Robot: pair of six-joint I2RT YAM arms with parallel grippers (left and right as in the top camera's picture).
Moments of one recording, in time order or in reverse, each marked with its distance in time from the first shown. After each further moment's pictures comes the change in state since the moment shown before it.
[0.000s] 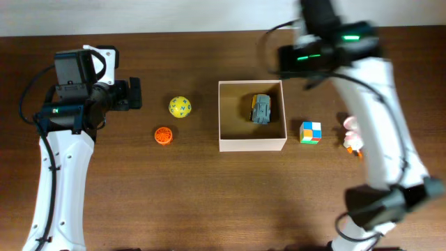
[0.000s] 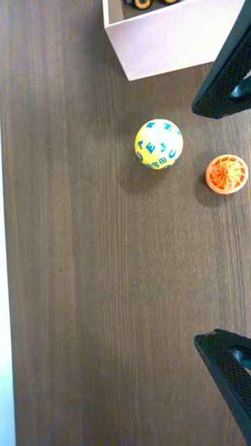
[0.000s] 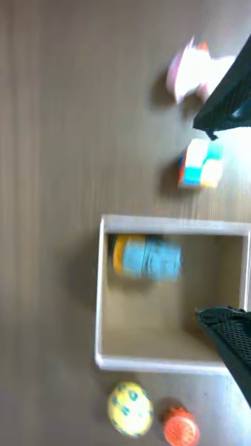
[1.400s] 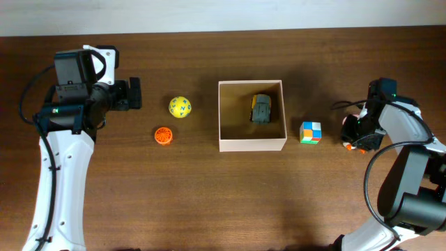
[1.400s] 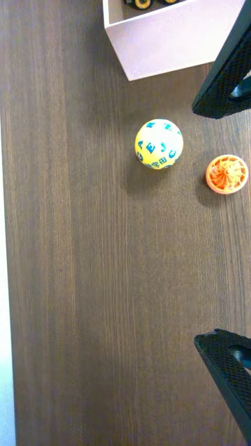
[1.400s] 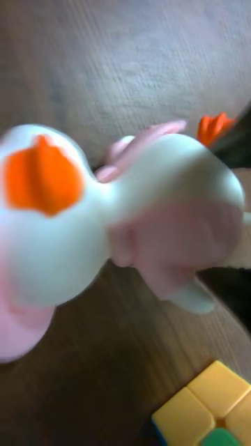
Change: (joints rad) left arm 0.000 0.000 0.000 0.000 0.000 0.000; right arm -0.475 0.001 -0.975 0.549 -0.050 0.006
